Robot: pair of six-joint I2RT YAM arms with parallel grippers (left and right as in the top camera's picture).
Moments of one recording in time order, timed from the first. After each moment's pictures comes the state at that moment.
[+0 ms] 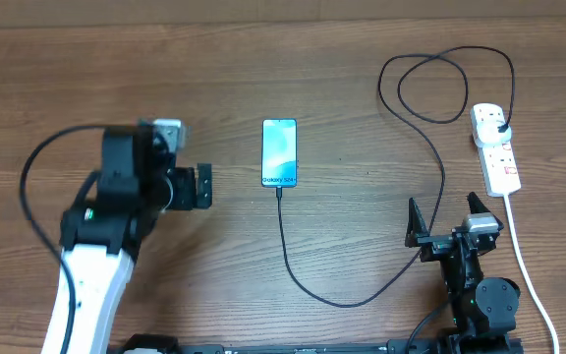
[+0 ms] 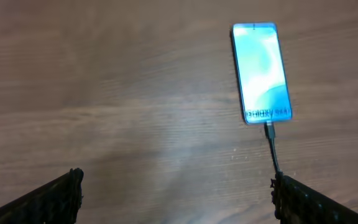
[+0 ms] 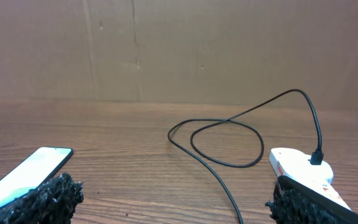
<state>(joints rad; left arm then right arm) -0.09 1.13 1.01 -0.80 0.09 -0.06 0.07 0.01 0.02 -0.03 -0.02 0.00</state>
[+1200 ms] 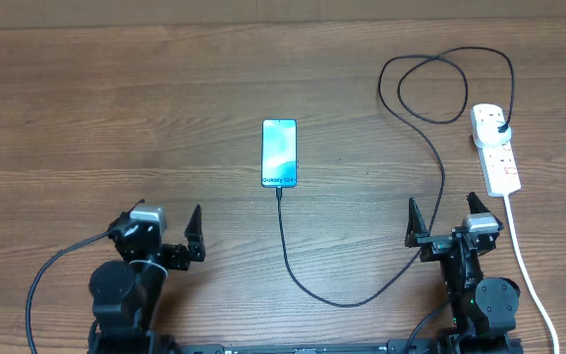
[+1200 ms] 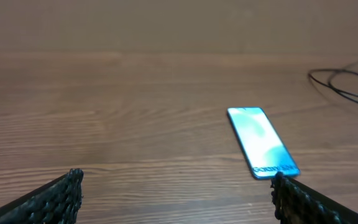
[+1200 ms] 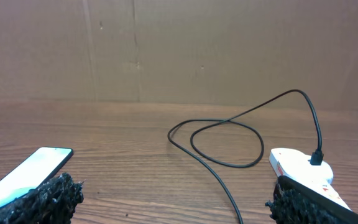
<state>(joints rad) 0.02 0.26 0.24 -0.25 0.16 -0.05 0.07 0.01 0.02 -0.04 -0.02 0.00</state>
